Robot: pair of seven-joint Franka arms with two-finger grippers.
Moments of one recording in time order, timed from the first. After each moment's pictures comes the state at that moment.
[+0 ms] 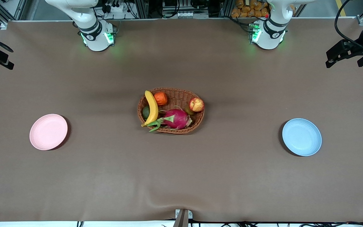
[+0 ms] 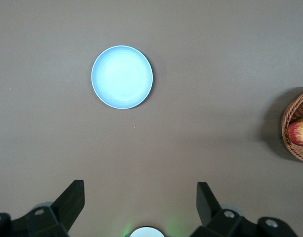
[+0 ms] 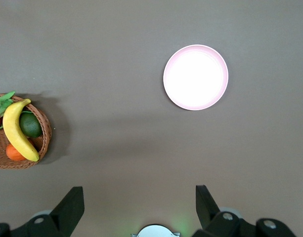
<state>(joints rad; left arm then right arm) 0.02 -0.06 -0.12 -1.50 0.03 1.42 -0.10 -0.06 -0.09 -0.07 -1.56 0.04 1.41 -0.03</state>
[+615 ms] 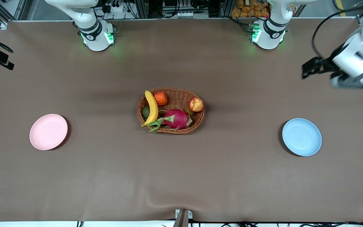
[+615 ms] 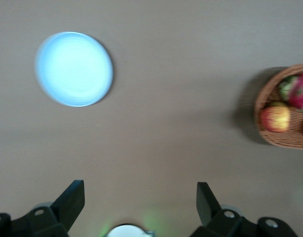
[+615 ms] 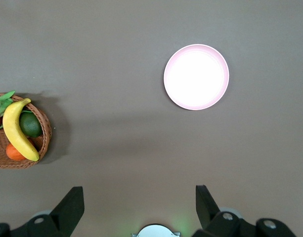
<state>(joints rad) -0.04 0.08 -0.14 -1.51 -0.09 1.47 -0.13 -0.06 -0.08 -0.07 -1.56 0.04 1.41 -0.03</state>
